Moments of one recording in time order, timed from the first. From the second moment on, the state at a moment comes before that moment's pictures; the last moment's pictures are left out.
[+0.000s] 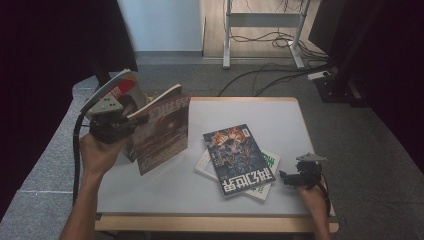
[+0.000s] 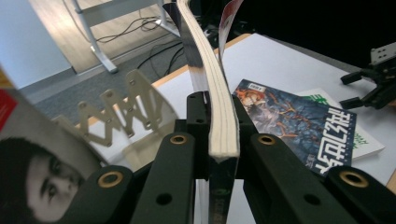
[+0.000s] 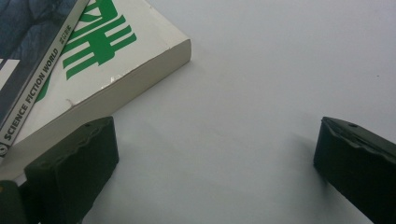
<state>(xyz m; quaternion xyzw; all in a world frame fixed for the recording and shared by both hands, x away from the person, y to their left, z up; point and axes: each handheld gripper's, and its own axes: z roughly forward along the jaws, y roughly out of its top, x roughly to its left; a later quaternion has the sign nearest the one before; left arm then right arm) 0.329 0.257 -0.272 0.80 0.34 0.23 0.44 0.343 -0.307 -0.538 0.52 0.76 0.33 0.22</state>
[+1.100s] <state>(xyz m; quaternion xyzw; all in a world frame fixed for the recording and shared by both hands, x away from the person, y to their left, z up) 0.341 0.313 -0.286 0.75 0.44 0.28 0.41 0.343 -0.307 -0.538 0.52 0.76 0.33 0.22</state>
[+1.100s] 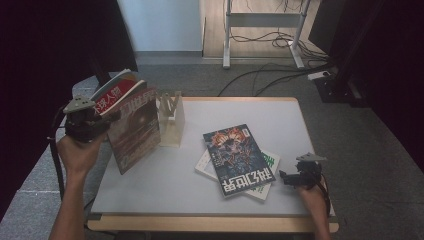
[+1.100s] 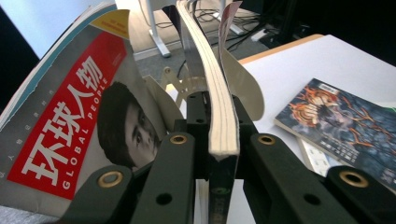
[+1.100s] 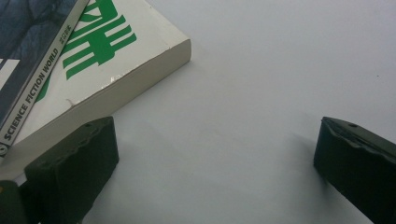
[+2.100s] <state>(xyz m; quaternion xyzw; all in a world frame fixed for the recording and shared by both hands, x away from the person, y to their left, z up) 0.384 0.281 -0.306 0.73 0.46 0.30 0.41 0.343 -0.307 -0.538 0.52 0.76 0.33 0.22</state>
